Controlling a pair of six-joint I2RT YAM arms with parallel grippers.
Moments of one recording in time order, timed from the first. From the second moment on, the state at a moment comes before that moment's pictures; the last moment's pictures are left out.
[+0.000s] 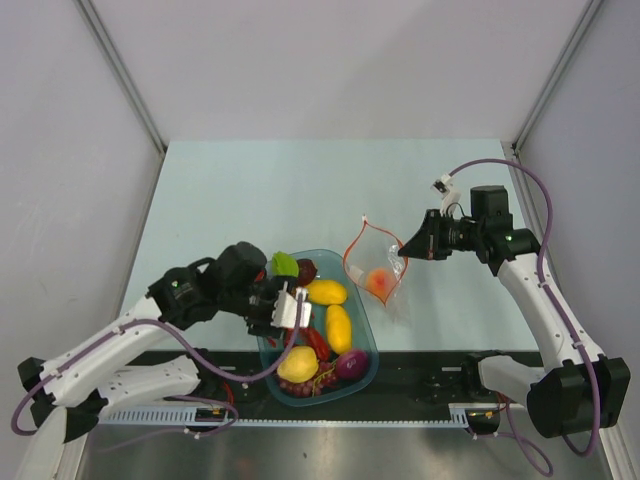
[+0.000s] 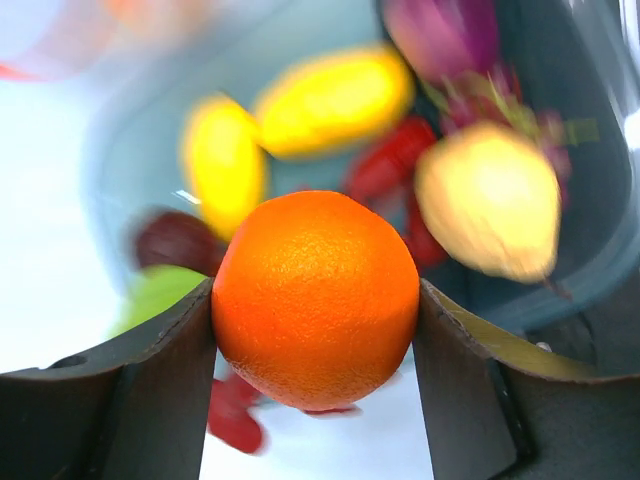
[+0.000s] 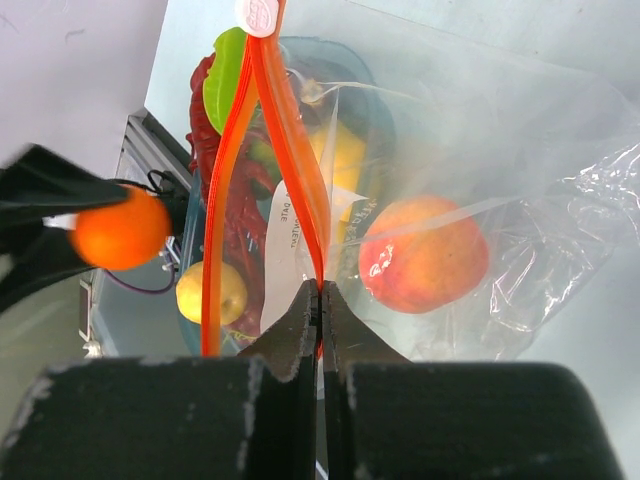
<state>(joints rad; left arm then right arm) -0.92 0.87 0.95 -1.02 0.36 0.81 0.16 1.11 1.00 -0.63 -0.80 0.26</state>
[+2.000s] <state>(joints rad) -1.27 1.12 0.81 -0.87 0.28 0.54 0.17 1.02 0.97 -0.63 -0.83 0.28</state>
